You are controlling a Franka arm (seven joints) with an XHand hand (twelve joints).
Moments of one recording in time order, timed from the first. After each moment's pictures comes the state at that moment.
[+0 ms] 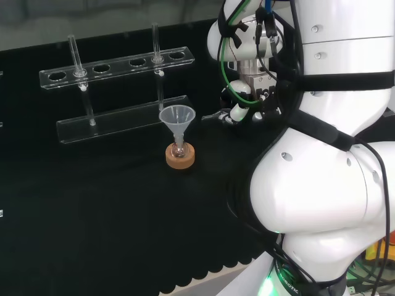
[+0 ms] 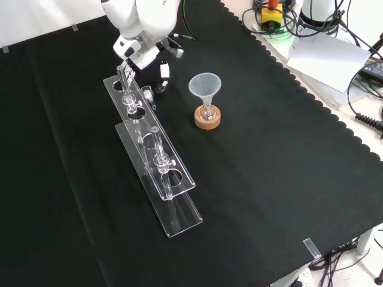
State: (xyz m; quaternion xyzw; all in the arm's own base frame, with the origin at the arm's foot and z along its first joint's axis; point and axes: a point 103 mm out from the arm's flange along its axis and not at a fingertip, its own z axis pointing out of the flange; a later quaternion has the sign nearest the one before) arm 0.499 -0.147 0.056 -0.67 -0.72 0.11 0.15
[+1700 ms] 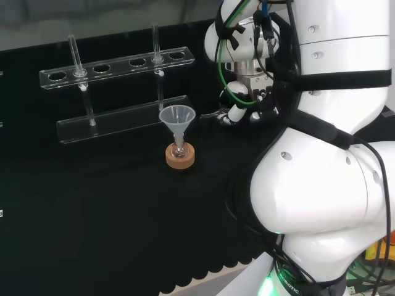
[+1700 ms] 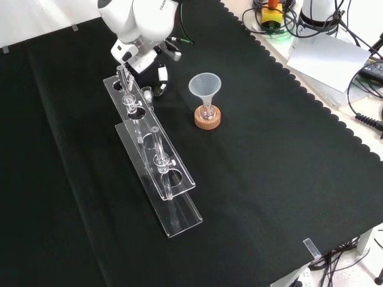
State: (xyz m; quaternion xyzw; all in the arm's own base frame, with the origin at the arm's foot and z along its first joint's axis) arm 0.508 -0.145 0.048 -0.67 -0.72 0.12 0.15
